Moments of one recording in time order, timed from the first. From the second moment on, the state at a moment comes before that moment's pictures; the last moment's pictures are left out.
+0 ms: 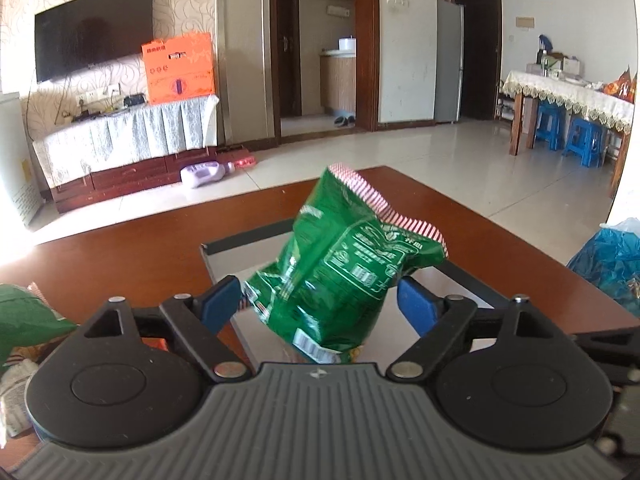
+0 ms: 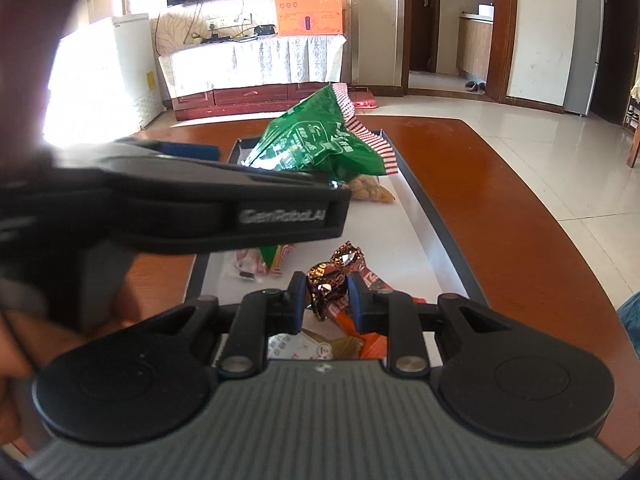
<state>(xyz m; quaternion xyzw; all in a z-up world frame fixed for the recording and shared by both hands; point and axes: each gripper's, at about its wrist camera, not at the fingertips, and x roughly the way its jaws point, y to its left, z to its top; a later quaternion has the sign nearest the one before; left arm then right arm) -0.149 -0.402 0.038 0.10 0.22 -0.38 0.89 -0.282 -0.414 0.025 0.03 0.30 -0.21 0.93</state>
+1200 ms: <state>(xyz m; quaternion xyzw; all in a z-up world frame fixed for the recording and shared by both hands) -0.191 -0.231 0.057 0.16 0.20 -0.33 0.91 -0.308 -0.361 0.039 0.04 0.21 -0.23 0.95</state>
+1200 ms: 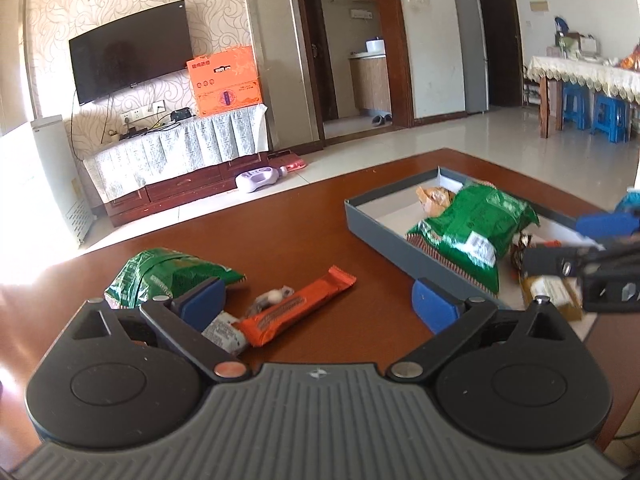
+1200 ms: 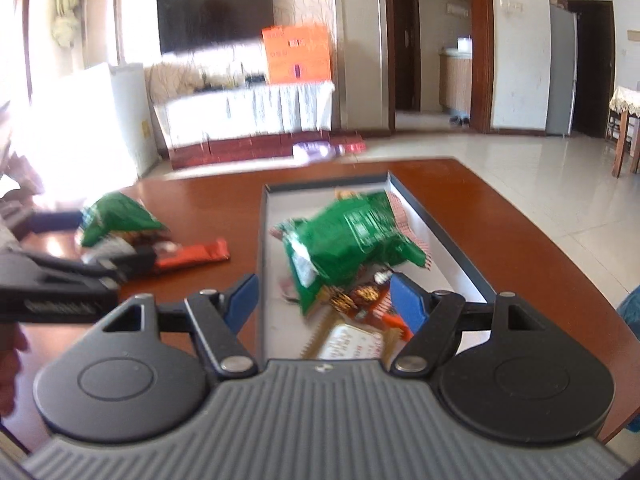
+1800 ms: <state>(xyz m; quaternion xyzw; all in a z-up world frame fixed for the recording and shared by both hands) -0.145 -0.196 0.024 0.21 0.22 -0.43 0.85 -0.302 -0.342 0.036 0.00 0.22 -0.20 0.95</state>
